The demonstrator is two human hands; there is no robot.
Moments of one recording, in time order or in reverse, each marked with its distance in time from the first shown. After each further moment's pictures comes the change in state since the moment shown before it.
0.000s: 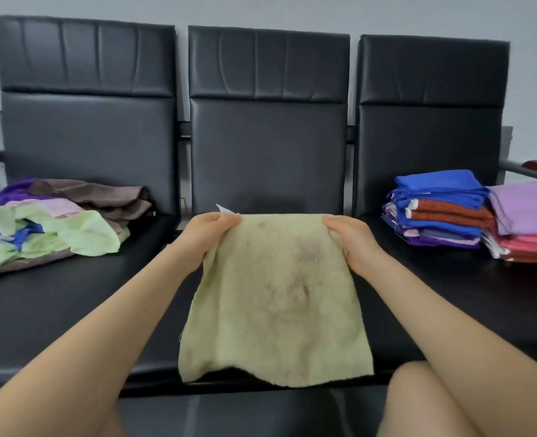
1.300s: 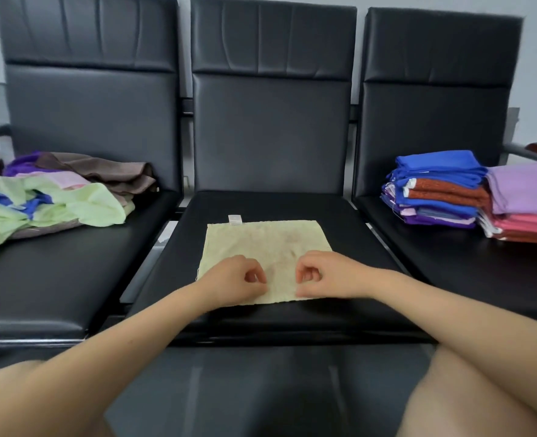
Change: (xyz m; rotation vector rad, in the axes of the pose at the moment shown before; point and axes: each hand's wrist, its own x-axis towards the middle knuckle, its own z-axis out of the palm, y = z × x) left_hand -0.070 -0.069 0.040 0.850 -0.276 0.231; right_hand -0.051 0.055 -0.013 -1.109 -0.649 -0.390
